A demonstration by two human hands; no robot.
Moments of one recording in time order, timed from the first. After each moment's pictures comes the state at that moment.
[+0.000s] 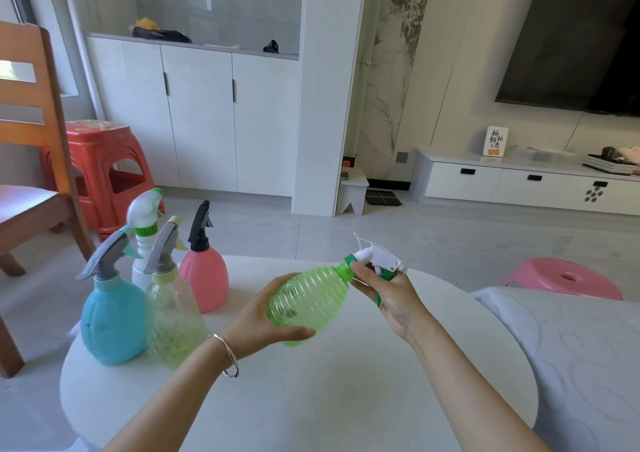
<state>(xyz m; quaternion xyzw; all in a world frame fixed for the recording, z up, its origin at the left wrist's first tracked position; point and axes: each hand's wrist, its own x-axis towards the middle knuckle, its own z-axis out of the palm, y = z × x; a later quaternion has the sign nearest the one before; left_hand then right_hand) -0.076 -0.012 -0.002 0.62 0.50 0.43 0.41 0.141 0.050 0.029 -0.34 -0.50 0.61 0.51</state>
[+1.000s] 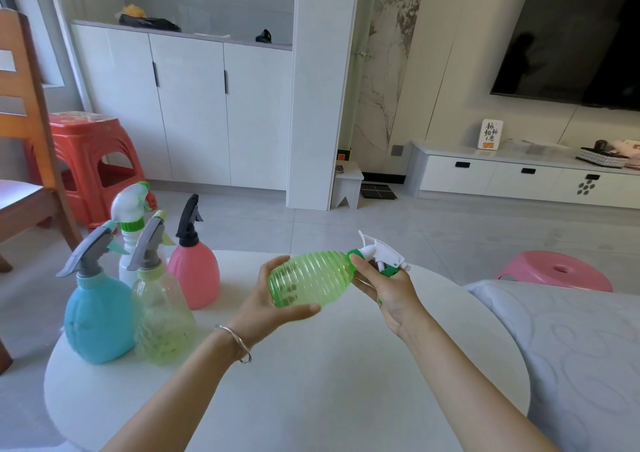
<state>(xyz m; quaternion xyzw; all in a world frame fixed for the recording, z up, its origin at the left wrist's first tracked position) -0.054 -0.002 0.002 0.53 0.48 0.50 0.49 0.146 0.058 0.021 -0.39 -0.44 0.60 0.54</state>
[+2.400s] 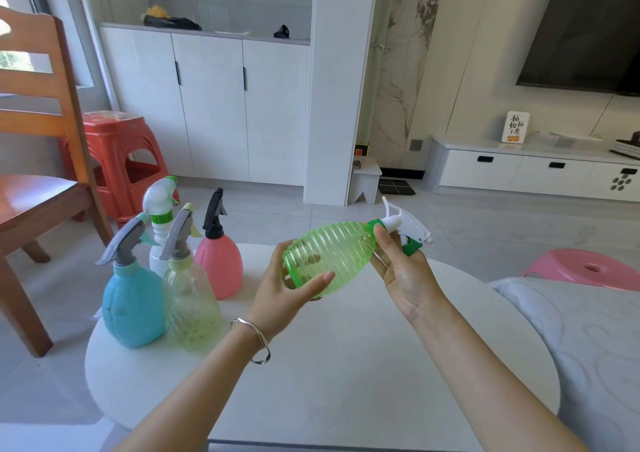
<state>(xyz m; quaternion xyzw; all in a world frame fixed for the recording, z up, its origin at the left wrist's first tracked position) -0.051 -0.019 0.022 0.52 0.44 0.60 0.42 0.122 0.043 0.051 -0.30 -0.40 0.64 0.58</state>
